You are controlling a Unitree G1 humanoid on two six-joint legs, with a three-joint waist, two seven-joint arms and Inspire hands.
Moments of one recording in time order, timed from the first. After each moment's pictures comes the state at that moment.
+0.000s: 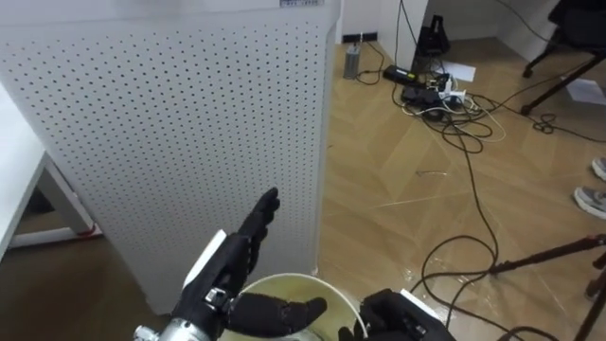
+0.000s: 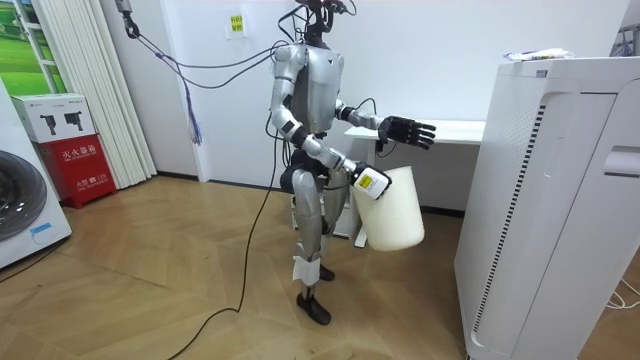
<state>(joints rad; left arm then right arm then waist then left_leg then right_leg) 0.13 0.29 -0.22 -0.03 -0.10 -0.17 -0.10 -0.05 -0.36 0.37 0.45 0.22 -0.07 0.23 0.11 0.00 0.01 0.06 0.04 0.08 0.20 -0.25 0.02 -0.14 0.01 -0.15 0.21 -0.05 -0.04</state>
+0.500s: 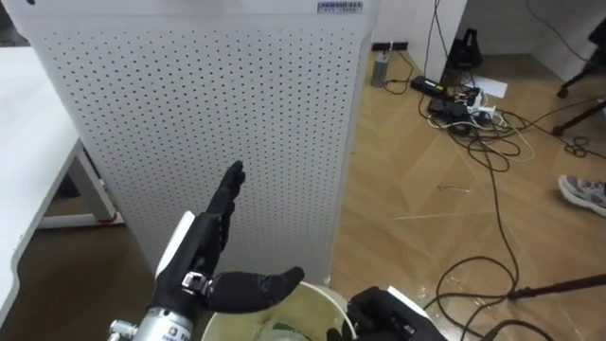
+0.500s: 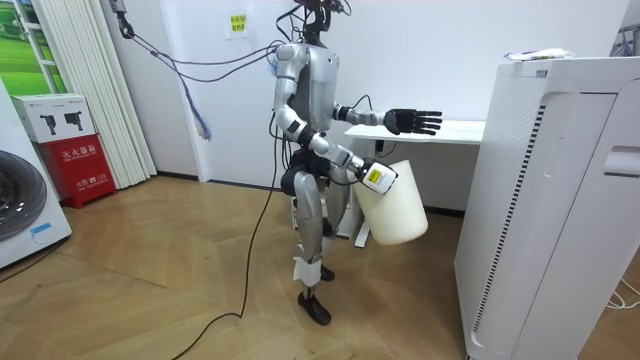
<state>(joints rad) 0.13 0.25 -0.14 -0.06 -0.07 -0.18 -0.02 -0.02 -0.33 0.37 0.42 0.15 -0.07 0.24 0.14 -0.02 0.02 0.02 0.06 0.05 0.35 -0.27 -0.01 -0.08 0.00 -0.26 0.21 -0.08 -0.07</state>
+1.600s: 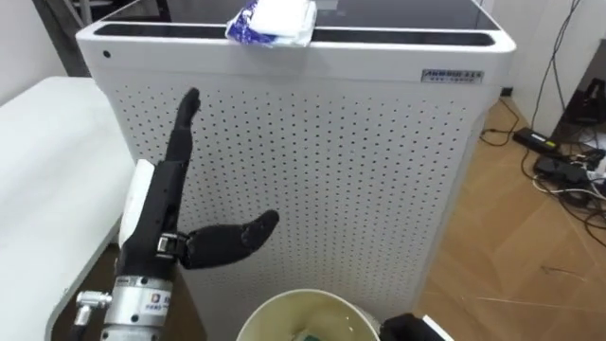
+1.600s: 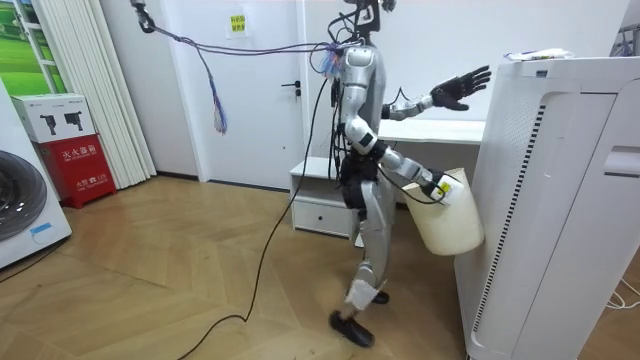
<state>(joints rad) 0.03 0.25 -0.06 -0.11 0.29 -0.36 0.28 0.10 -0.31 0.28 0.45 0.15 -0.13 0.18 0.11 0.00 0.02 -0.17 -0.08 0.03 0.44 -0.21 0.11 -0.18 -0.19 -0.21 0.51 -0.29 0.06</state>
